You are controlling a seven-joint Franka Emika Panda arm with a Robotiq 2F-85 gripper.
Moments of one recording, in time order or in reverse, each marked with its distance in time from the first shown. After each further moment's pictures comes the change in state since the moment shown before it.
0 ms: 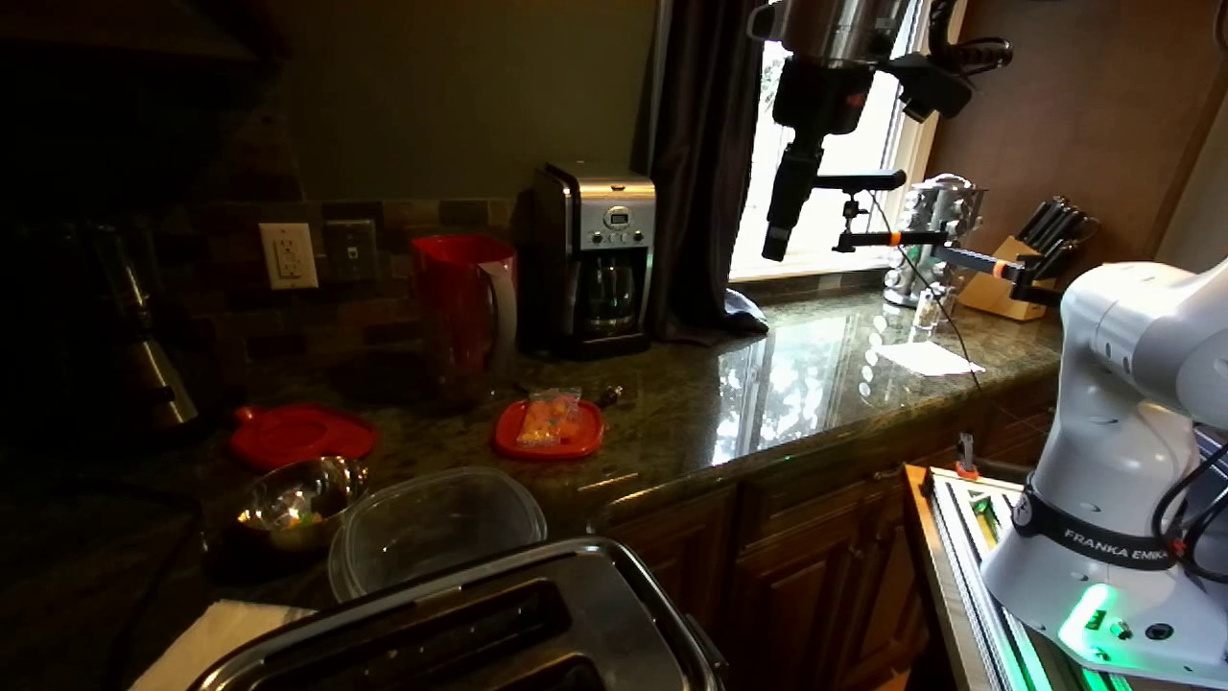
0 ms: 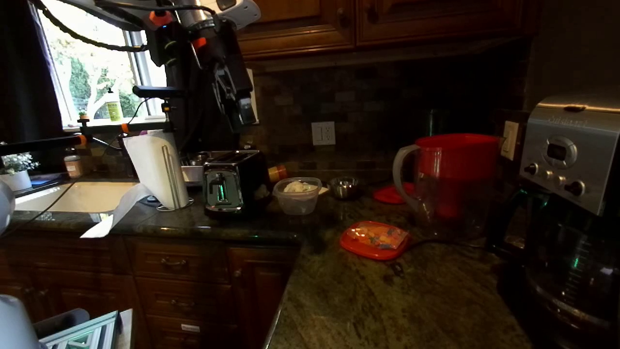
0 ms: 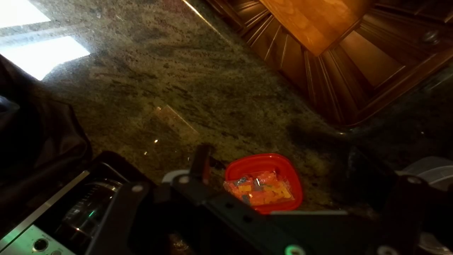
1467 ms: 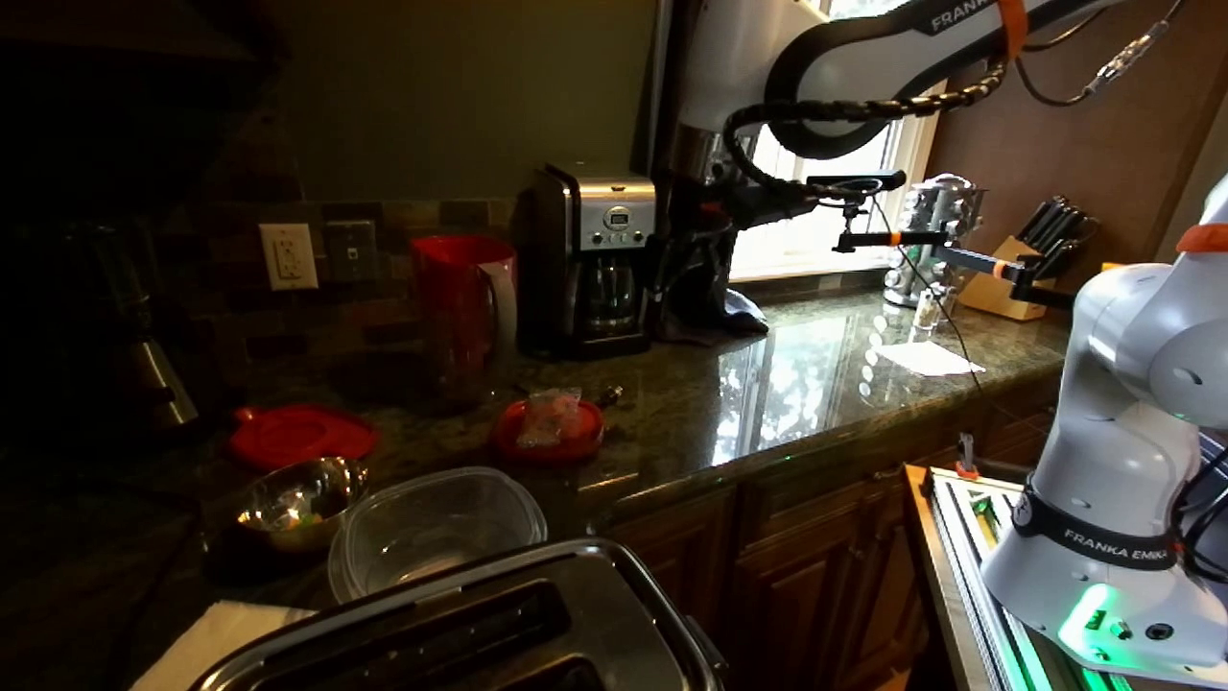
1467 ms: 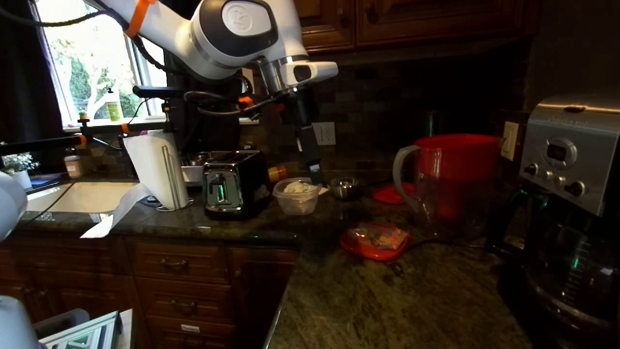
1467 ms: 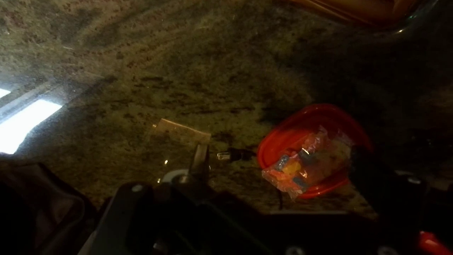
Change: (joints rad) arm -0.133 0.351 -0.065 -0.006 -0.002 0.409 0.295
